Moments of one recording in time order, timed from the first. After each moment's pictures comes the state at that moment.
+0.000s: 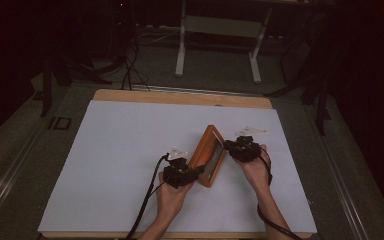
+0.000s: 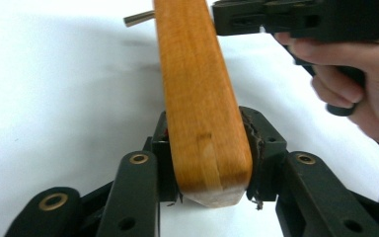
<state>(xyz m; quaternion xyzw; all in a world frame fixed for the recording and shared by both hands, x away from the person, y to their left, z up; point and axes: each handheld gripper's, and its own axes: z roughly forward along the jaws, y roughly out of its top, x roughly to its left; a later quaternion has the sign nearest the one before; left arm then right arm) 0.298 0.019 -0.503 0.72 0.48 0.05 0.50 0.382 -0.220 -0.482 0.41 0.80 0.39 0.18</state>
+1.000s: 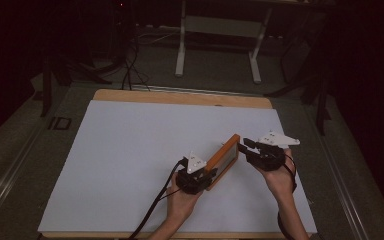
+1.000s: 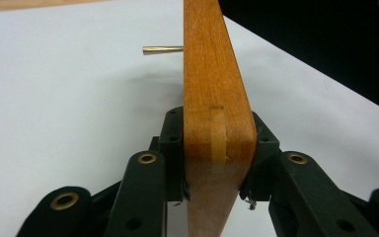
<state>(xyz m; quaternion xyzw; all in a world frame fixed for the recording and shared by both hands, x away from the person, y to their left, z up) 0.279 -0.017 -0.495 0.76 0.38 0.14 0.50 0.329 -0.257 -0.429 0.36 0.79 0.45 0.24</state>
